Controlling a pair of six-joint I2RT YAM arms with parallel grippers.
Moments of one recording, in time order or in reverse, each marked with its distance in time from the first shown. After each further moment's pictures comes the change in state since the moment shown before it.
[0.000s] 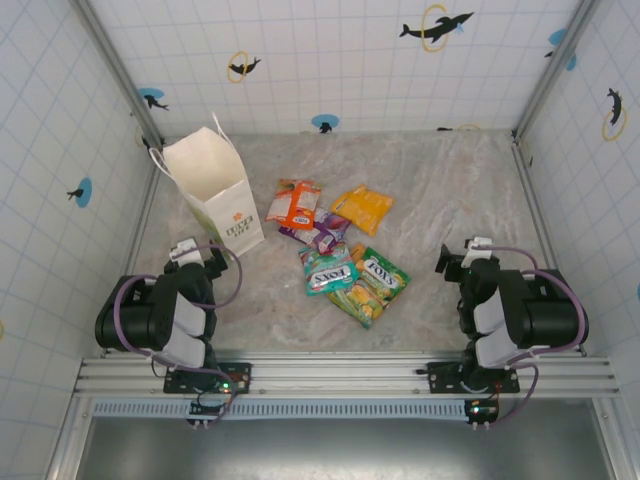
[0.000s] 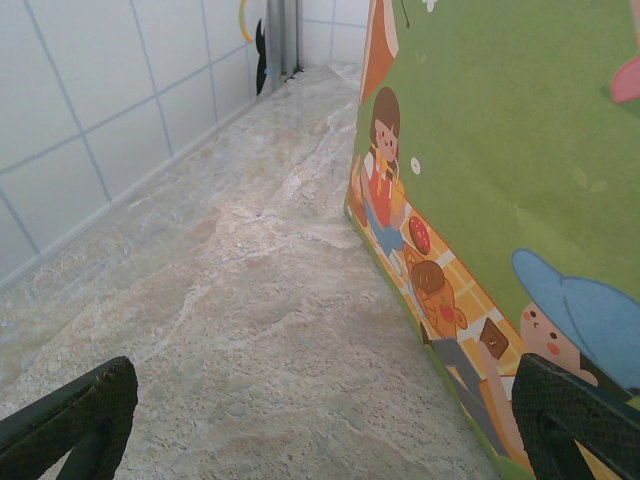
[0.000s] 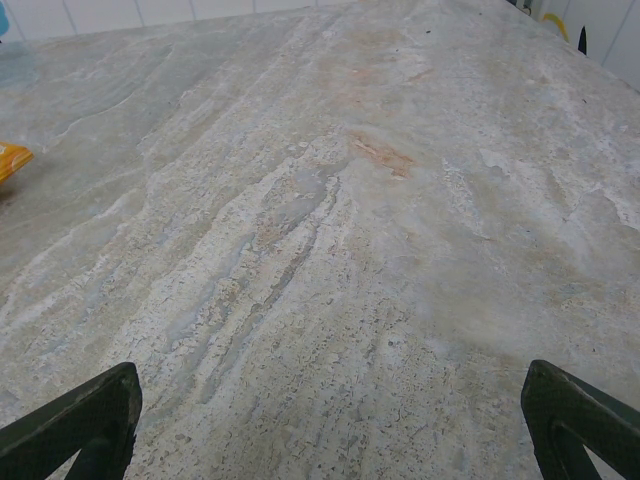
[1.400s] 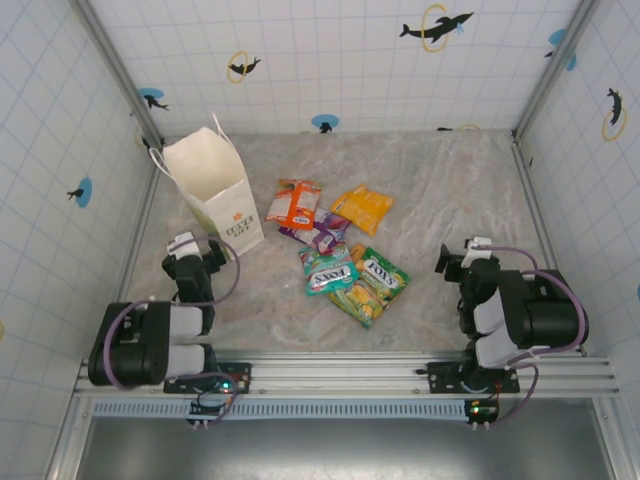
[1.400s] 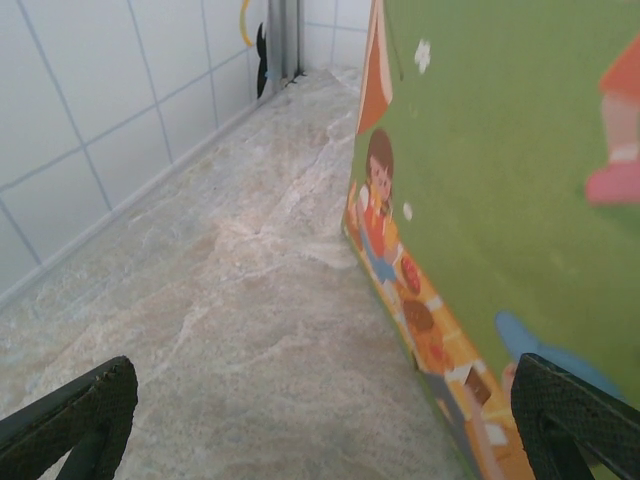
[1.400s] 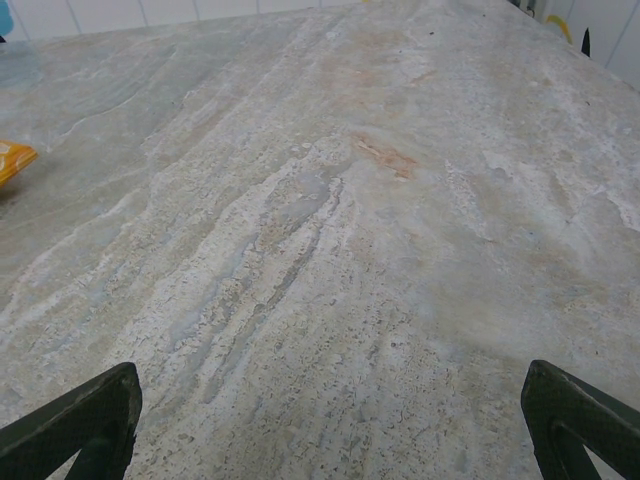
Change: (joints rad) left arm -0.003 -0.248 0.084 -0.357 -0.004 -0.024; right arm 0.004 -0.013 0.000 -0.008 -0.011 -0.012
